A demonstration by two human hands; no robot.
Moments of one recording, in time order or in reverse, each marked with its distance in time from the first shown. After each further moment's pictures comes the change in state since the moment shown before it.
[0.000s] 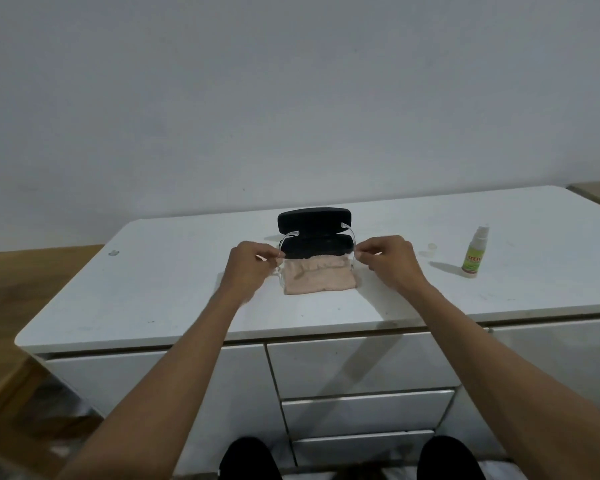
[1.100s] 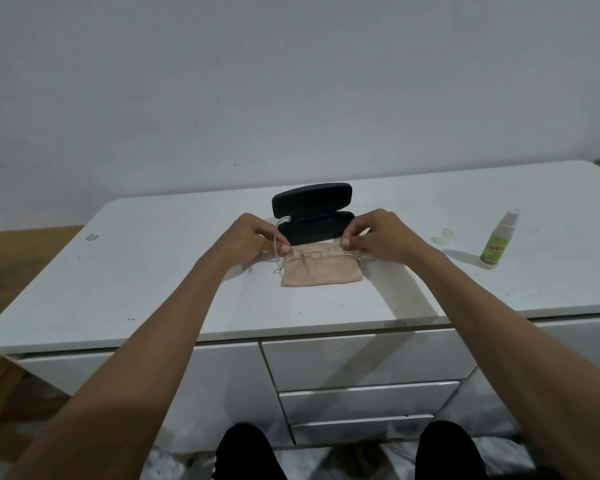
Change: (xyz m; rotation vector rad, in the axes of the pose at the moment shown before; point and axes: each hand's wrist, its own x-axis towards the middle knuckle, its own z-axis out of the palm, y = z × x) left_hand 0.045 0.005 -0.005 -0.123 -0.414 -0.029; right_hand 0.050 -0.003 0.007 -0.171 -0.323 -0.075
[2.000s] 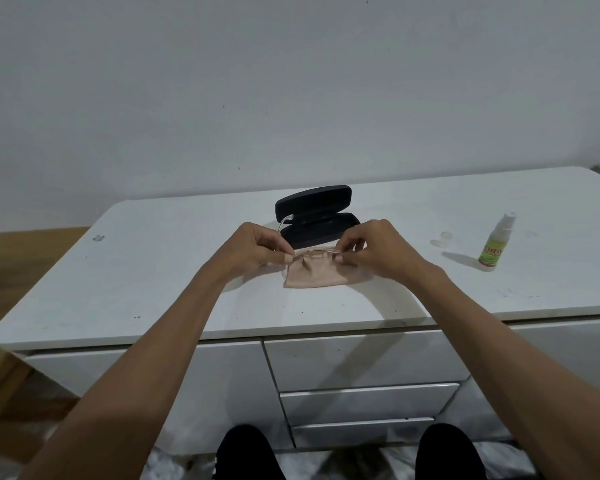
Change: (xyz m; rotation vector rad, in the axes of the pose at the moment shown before) left_hand -0.018 -0.008 0.000 -0.009 -0.034 0.064; right_hand -0.023 -0.014 0.014 -0.100 0.045 -0.140
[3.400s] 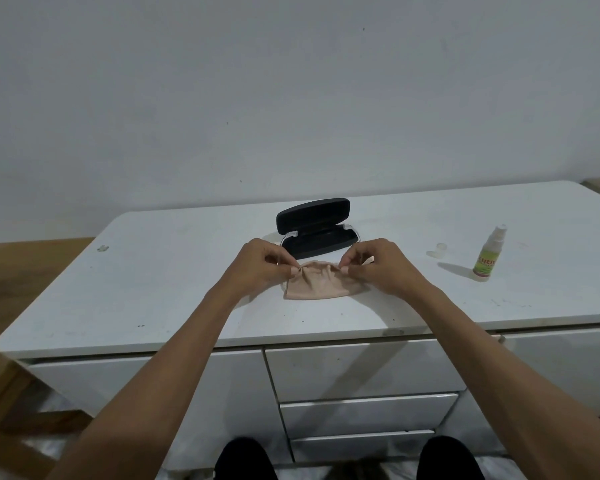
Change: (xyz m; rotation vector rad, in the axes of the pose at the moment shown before) left_hand -0.006 -0.002 0.018 0.146 0.123 0.046; right_hand -0.017 0.001 0.001 0.196 0.027 0.094
